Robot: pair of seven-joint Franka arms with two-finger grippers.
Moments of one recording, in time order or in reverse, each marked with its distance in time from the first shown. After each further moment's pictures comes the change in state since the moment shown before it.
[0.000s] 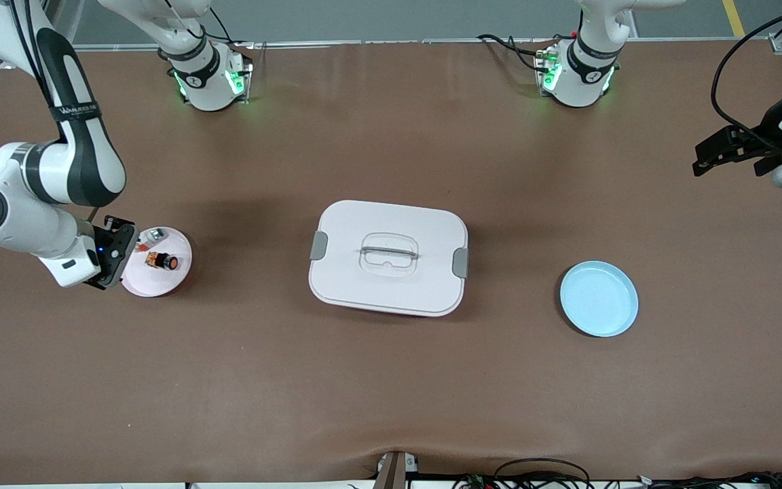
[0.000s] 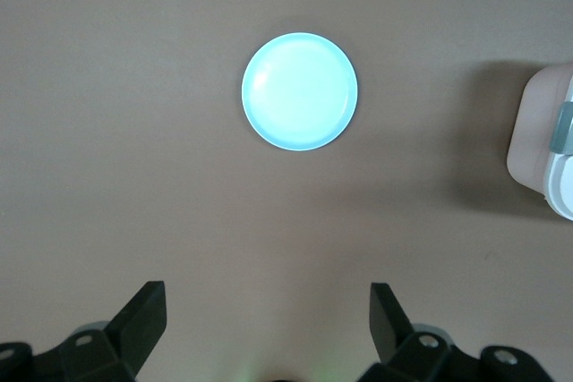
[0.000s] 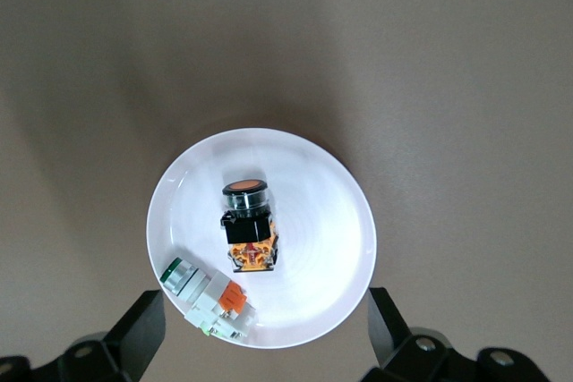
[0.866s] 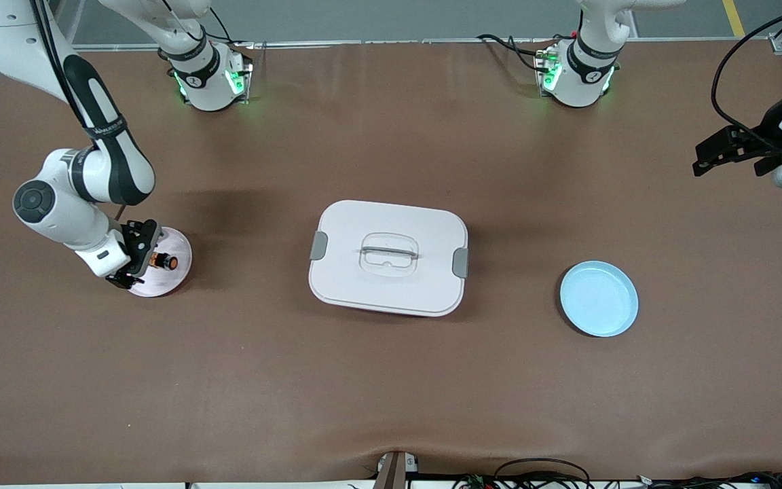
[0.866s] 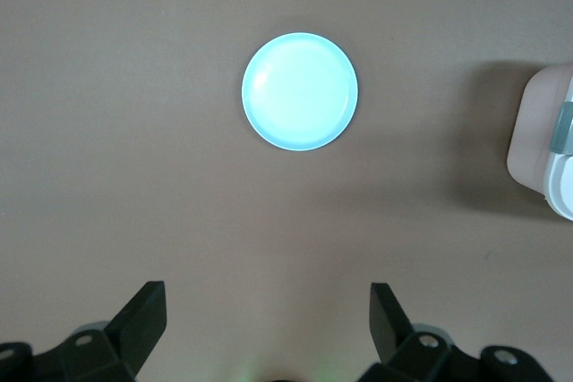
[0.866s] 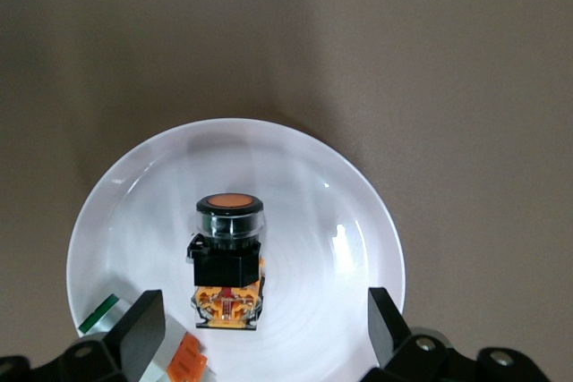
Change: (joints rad) left arm 0.000 0.000 0.000 0.000 0.000 0.000 0.000; right arm -0.023 0.051 0.000 -0.202 0.000 0.387 -0.171
